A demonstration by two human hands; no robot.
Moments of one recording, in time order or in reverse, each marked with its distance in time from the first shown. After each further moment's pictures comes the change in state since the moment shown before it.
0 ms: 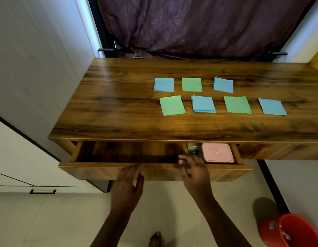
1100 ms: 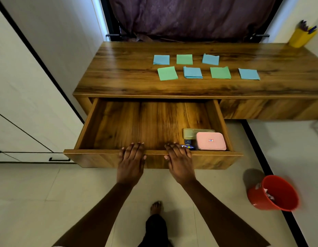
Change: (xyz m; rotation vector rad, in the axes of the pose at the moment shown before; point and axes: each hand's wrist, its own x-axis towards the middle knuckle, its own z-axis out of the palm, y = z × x) left_hand -0.162 0.002 -0.016 0.442 -0.143 0.142; right_hand -0.184 -0.010 -0.011 -0.454 -0.193 -0.198
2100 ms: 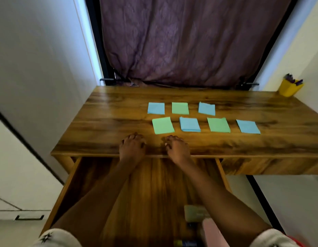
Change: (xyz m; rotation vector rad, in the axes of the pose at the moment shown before) left_hand 0.305 -0.005 -0.044 -0.089 -0.082 -0.153; right_hand 0.281 0.048 -0.068 0.205 -0.095 0.218
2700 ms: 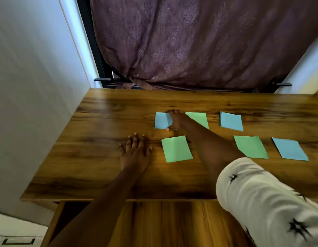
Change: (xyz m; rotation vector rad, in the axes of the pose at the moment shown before) left_hand 0.155 -0.038 0.048 0.052 -0.100 -0.059; right_hand 0.306 0.001 0.021 -0.325 -0.342 -0.069
